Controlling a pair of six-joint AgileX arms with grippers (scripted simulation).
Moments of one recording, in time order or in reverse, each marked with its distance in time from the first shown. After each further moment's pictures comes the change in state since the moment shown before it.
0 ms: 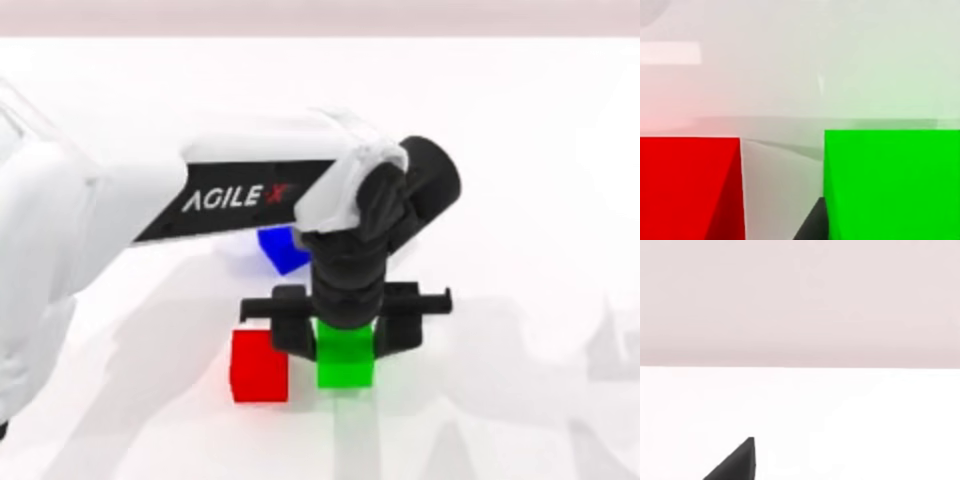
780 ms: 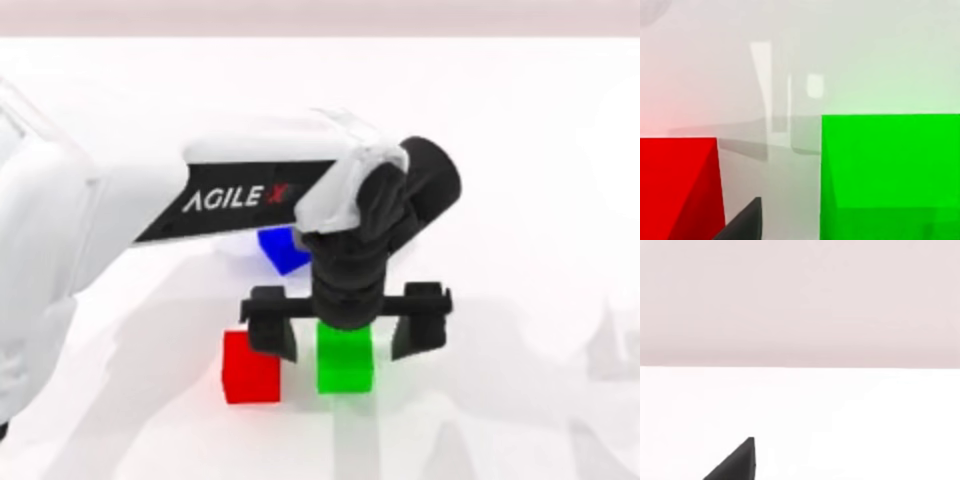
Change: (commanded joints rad) left arm 0.001 -0.001 0.000 0.000 0.000 0.000; right arm 0.000 0.000 0.000 0.000 0.000 0.000
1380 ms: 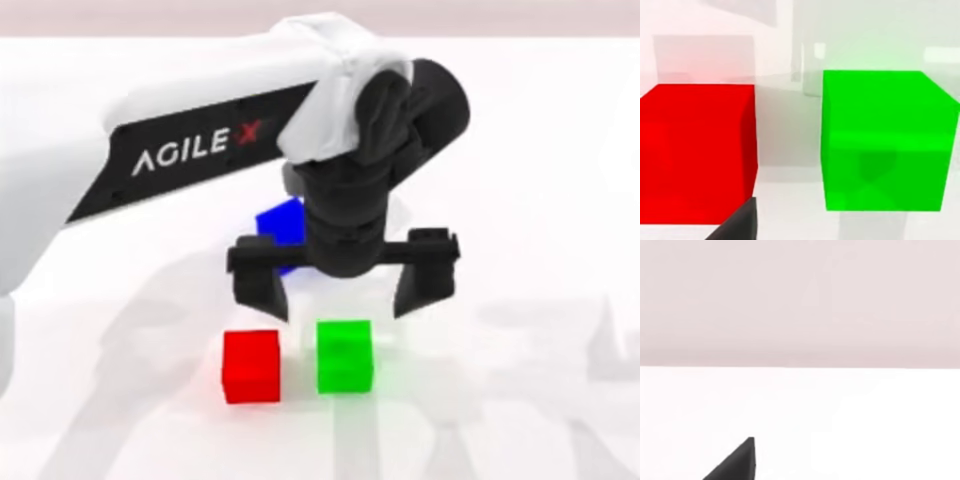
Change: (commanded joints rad) left arm 0.018 -0.070 0.179 -0.249 -0.001 -0.003; right arm 0.000 0.000 0.000 0.000 0.000 0.000
